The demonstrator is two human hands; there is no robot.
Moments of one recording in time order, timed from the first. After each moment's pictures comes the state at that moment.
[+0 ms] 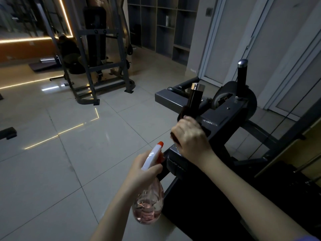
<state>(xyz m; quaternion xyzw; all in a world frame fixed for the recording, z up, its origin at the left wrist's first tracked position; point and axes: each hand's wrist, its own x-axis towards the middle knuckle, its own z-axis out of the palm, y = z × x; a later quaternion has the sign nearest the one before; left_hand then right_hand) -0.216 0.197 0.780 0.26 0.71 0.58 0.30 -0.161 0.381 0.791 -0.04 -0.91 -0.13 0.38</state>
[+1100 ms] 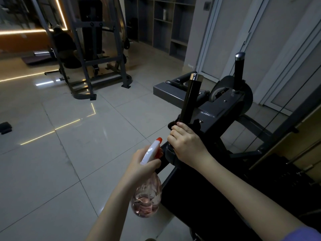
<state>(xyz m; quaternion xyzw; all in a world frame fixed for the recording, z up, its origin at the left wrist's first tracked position) -0.209 0.184 0.771 0.29 0.69 0.58 0.32 -0.142 0.365 0.761 0.00 -0.94 -0.16 0.28</state>
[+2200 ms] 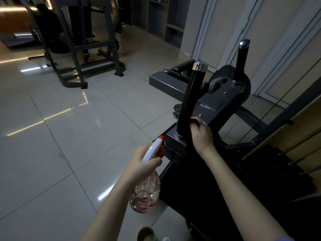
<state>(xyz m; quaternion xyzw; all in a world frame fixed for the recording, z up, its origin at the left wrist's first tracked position) -0.212 0.198 0.766 0.24 0.70 0.57 0.36 -0.142 0.387 0.764 -0.39 -0.78 0.41 0.28</state>
